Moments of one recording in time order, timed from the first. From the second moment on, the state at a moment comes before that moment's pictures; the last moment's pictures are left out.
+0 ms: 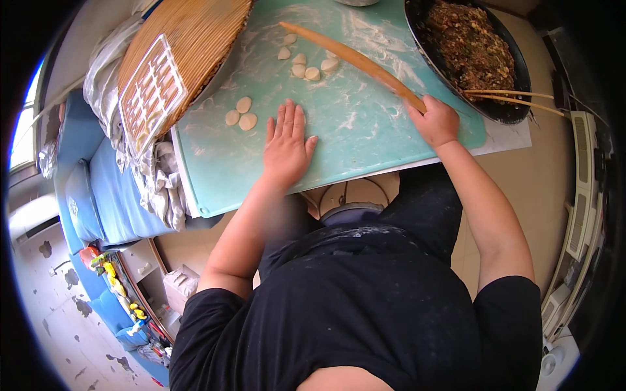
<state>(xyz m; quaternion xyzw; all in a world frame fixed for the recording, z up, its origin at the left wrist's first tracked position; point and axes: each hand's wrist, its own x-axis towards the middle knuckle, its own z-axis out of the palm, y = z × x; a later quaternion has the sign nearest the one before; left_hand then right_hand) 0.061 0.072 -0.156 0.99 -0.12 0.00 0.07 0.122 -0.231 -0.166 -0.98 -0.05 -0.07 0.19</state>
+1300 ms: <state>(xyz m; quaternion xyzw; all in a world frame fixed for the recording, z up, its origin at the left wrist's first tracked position) 0.392 -0.016 -0.104 0.98 -0.18 0.08 0.02 0.122 -0.241 -0.175 -0.95 -0.05 -0.13 0.27</state>
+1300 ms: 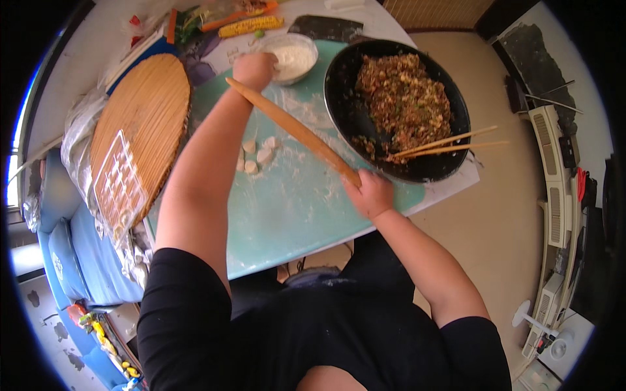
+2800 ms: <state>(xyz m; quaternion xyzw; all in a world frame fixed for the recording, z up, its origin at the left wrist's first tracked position) 0.136 0.094 -0.173 0.94 -0.09 0.17 0.28 0.125 -0.233 -0.169 -0.96 -0.02 -0.11 0.24</state>
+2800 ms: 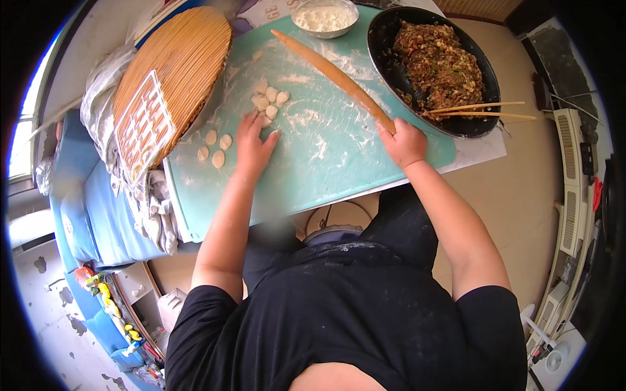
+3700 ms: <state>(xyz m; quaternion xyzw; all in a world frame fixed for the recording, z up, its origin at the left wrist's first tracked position) 0.074 0.093 -0.156 0.93 -0.15 0.16 0.28 0.125 -0.230 -0.164 -0.97 0.00 -0.07 0.21</state>
